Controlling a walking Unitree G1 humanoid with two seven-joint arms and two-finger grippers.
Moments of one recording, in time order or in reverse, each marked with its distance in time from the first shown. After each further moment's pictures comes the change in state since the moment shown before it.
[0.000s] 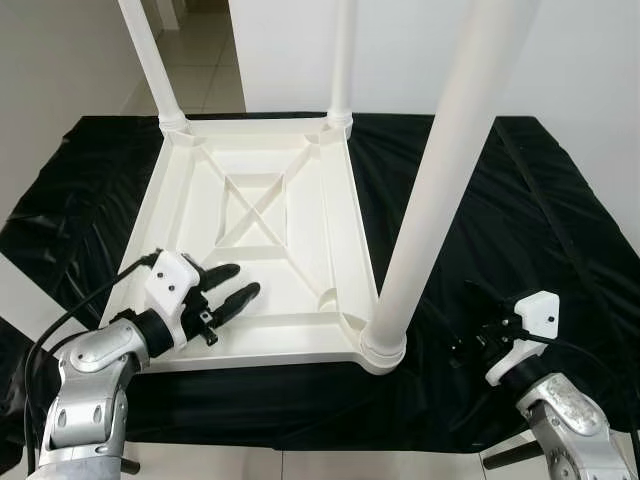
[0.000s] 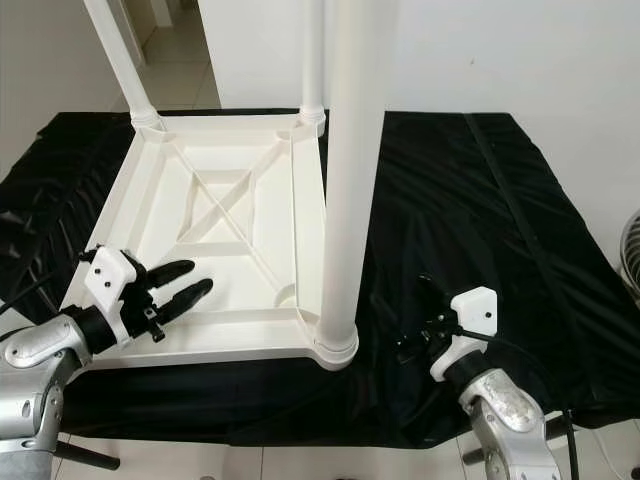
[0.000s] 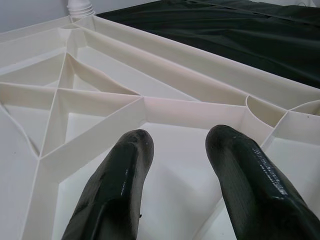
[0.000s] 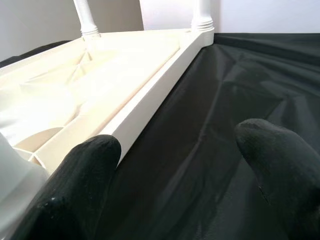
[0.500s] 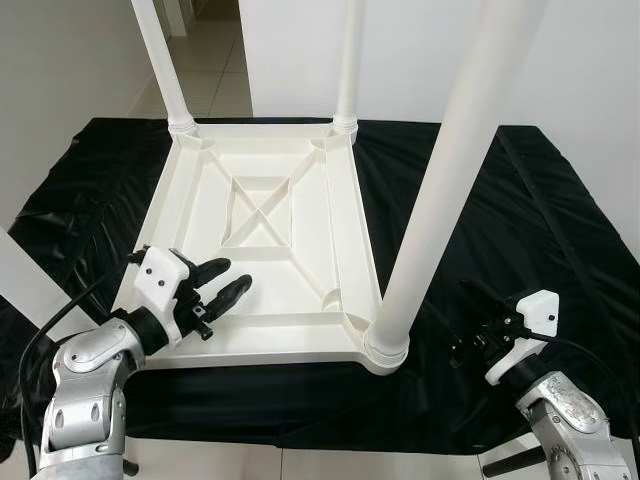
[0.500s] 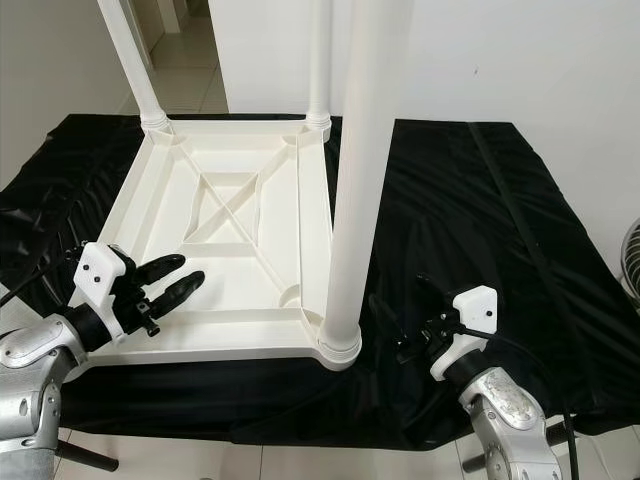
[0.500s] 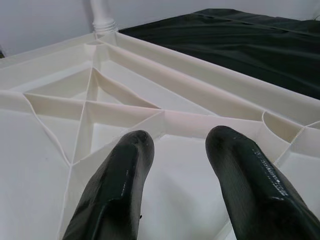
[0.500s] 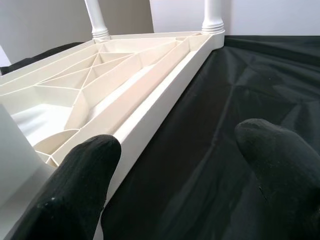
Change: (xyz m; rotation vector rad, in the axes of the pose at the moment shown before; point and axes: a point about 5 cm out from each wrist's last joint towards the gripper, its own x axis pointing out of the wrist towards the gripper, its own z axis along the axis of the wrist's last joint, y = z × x) left arm 0.001 0.005 0.009 0.020 -0.032 0.064; right arm 0.000 0.002 -0.001 0.021 0.000 0.024
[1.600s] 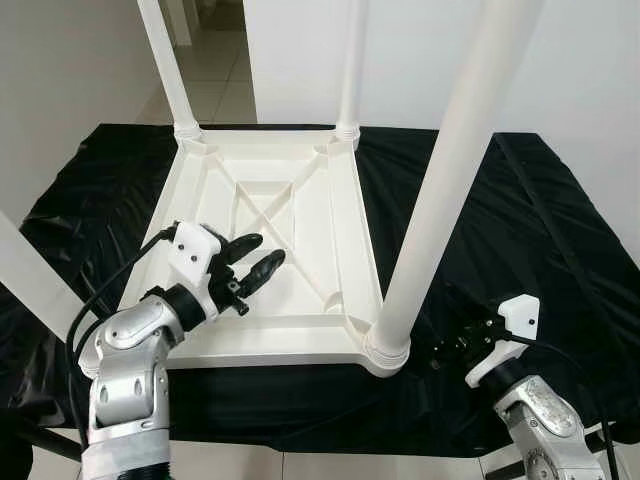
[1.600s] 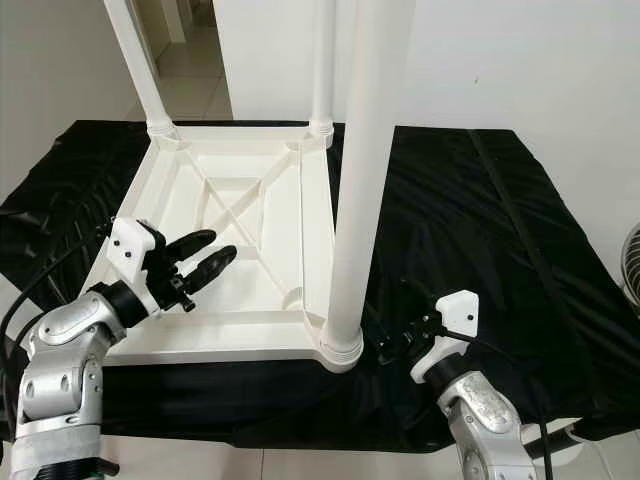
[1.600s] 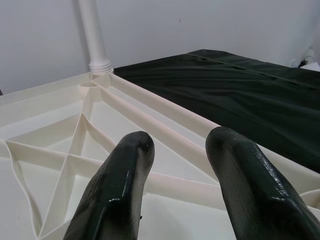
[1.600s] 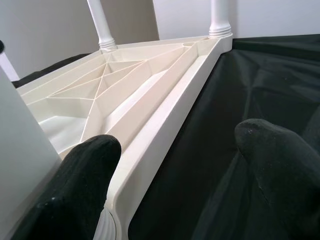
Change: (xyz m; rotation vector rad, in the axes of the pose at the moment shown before) left arm 0.032 -0.016 0.020 -0.061 -0.094 -0.004; right arm 0.007 0.015 -0.006 0.056 -0.017 -0.021
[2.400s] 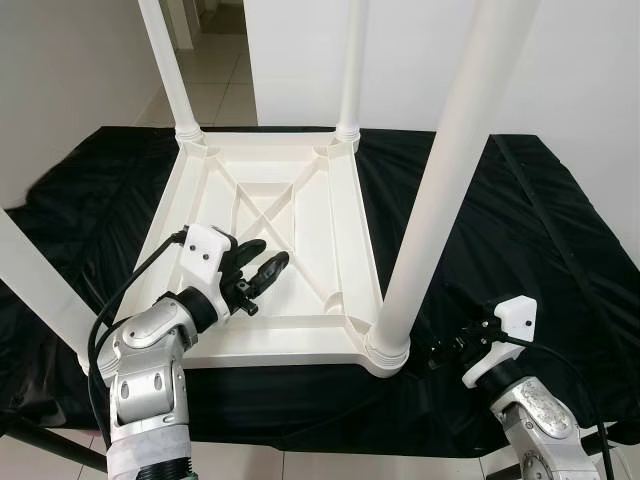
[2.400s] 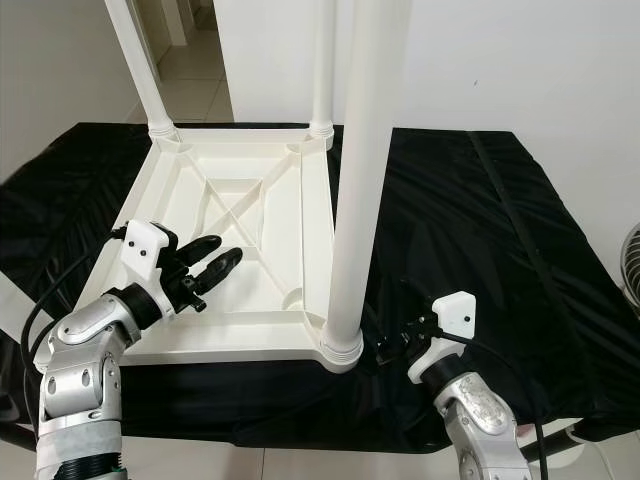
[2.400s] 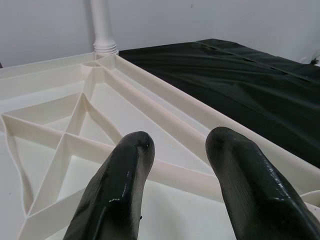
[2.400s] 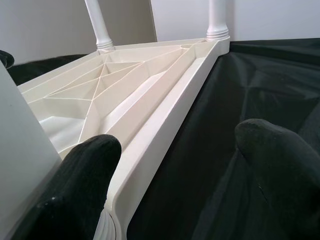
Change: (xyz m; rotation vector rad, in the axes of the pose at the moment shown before) left arm 0.004 -0.001 -0.010 -0.063 0.053 0.057; right arm 0.000 0.002 -0.001 -0.015 -0.004 -0.016
